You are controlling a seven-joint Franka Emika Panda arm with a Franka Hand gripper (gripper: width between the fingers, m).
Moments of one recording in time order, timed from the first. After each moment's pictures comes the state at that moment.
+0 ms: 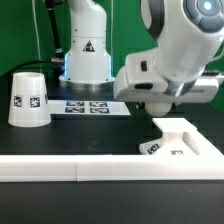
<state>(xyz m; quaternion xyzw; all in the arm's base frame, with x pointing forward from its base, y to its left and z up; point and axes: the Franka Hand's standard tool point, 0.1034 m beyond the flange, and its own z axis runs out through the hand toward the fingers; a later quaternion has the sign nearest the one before) 0.426 0.121 0.044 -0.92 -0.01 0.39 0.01</state>
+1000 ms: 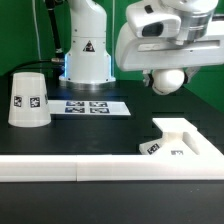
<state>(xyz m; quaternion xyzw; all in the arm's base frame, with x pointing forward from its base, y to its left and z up) 0.504 0.105 0.107 -0.98 -0.06 0.18 0.04</state>
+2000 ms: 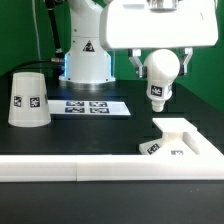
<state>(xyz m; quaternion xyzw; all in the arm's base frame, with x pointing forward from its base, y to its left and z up) 0.567 0.085 0.140 -0.98 -0.13 -0.16 0.02</state>
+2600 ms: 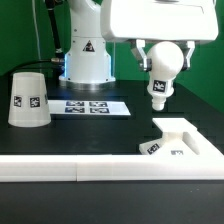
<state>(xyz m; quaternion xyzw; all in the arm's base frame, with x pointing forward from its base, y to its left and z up) 0.577 0.083 0.145 -0.97 -0.18 -0.17 0.01</state>
